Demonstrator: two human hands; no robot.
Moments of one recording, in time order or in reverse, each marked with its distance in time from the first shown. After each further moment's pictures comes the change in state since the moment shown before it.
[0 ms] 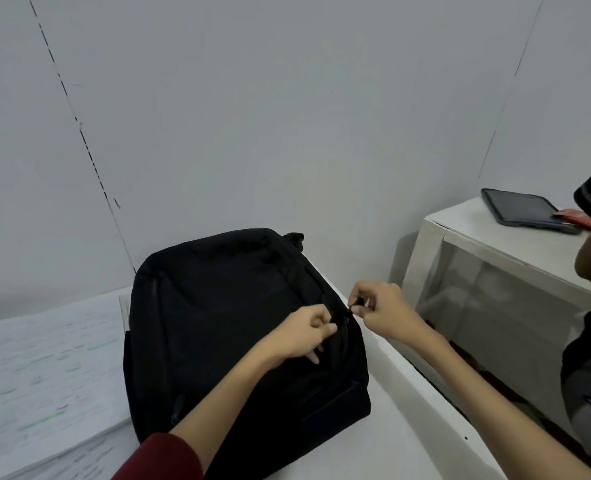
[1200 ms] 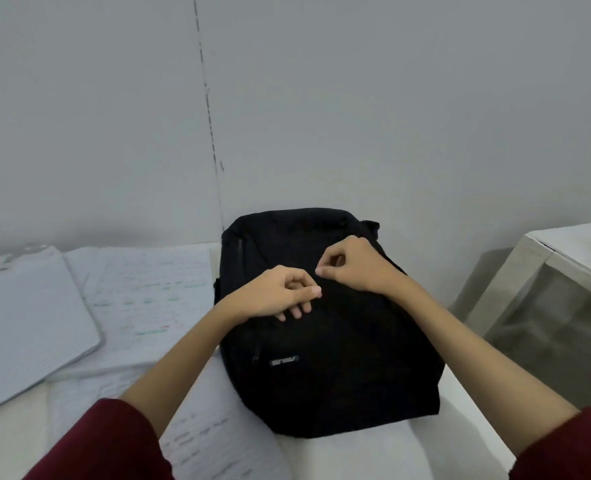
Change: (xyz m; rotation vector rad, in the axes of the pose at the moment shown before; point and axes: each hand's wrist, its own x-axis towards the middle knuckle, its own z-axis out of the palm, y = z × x) left_hand -0.098 -0.020 -0.106 0.060 0.185 -0.073; right_hand 0.051 -0.139 0.048 0.004 -0.274 -0.331
